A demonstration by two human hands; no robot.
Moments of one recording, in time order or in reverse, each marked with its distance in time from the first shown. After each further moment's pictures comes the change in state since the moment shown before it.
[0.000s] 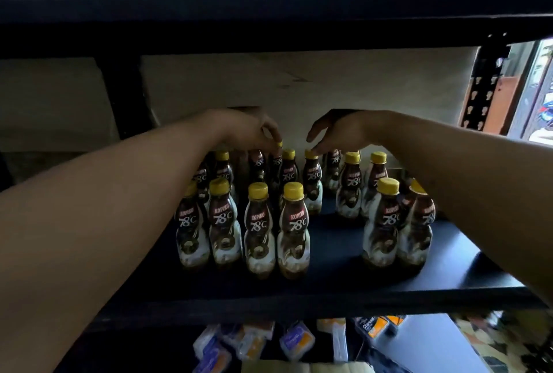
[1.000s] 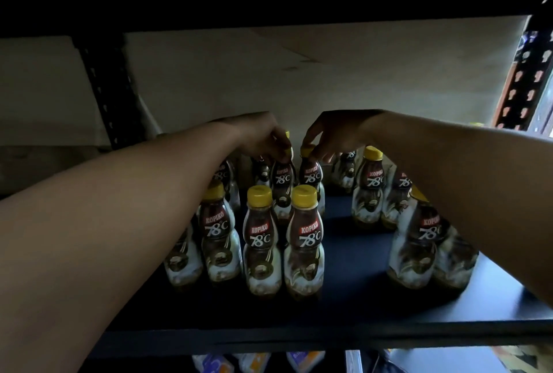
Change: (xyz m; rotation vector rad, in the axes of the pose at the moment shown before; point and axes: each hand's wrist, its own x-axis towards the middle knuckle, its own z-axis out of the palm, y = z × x) left_hand 0.081 -0.040 0.040 -0.094 -0.003 -0.018; right_hand 0.073 0.016 0.032 0.069 -0.095 -0.059
